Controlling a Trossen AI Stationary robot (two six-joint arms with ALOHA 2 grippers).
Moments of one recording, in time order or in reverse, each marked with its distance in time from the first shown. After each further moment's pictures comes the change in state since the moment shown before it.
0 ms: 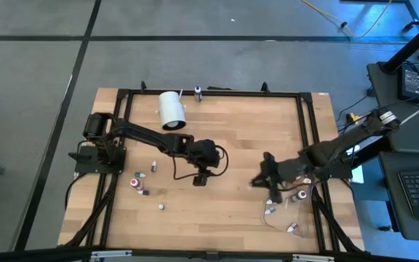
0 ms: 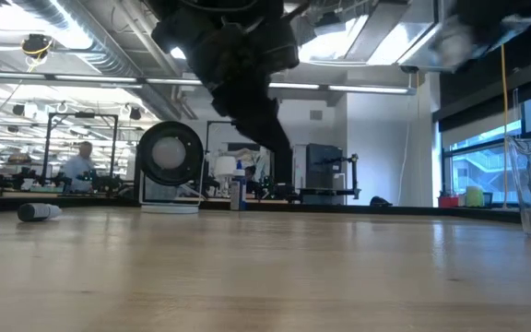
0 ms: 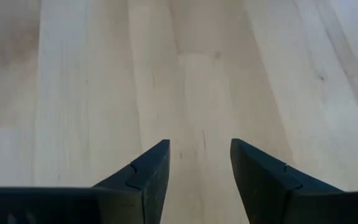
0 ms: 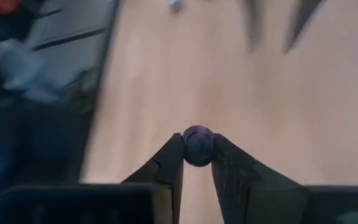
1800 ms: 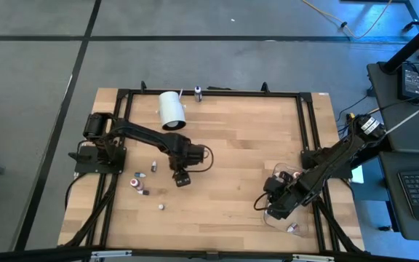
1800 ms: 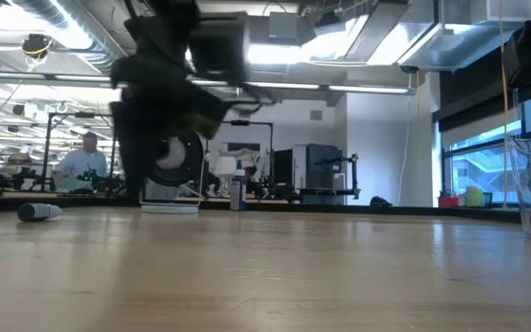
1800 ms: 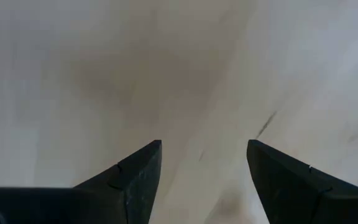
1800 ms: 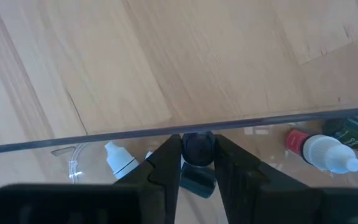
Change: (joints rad) left arm 0.003 0.002 -0.001 -0.676 0.087 -0.450; right arm 0.257 0.349 0.000 -0.290 0.081 0.639
